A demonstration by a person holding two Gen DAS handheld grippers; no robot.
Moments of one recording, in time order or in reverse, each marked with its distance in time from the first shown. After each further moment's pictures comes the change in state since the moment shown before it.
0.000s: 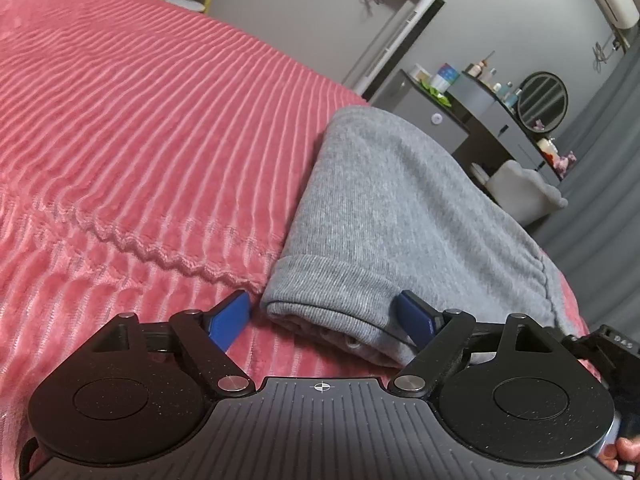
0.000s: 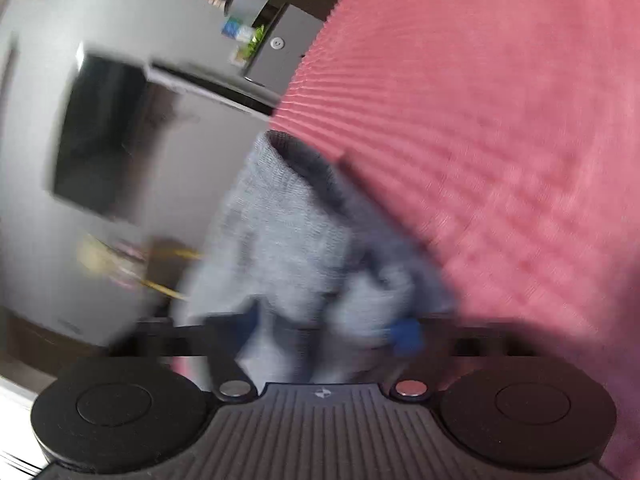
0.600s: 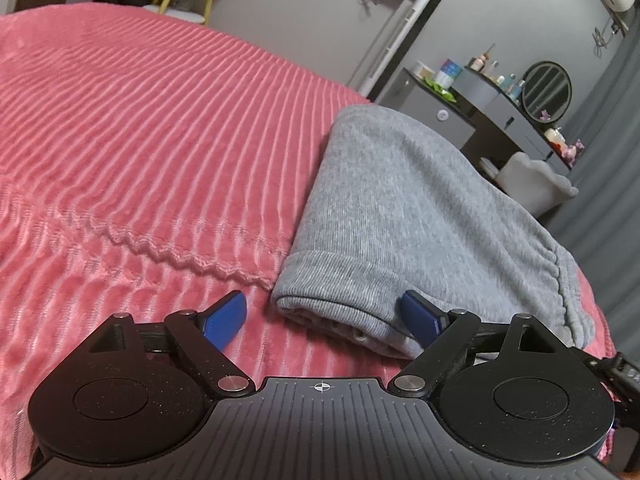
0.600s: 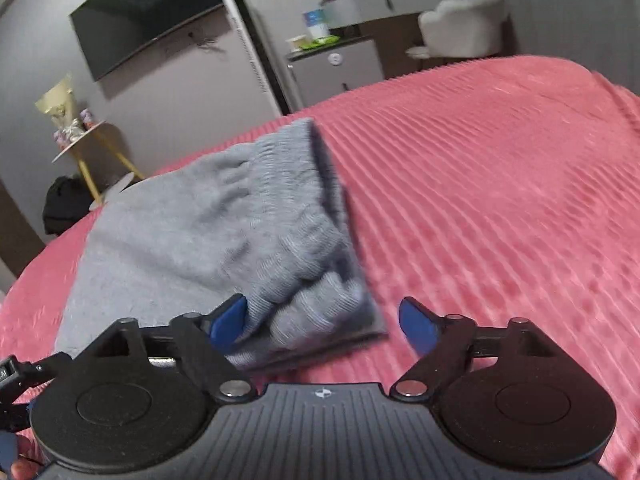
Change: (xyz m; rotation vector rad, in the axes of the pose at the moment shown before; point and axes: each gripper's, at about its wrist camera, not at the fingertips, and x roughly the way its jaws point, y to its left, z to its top) left arm -0.006 -0.005 -0.007 0.052 -0.014 0.048; right arm -0.033 0.029 -0.028 -0.456 -0.080 -0.204
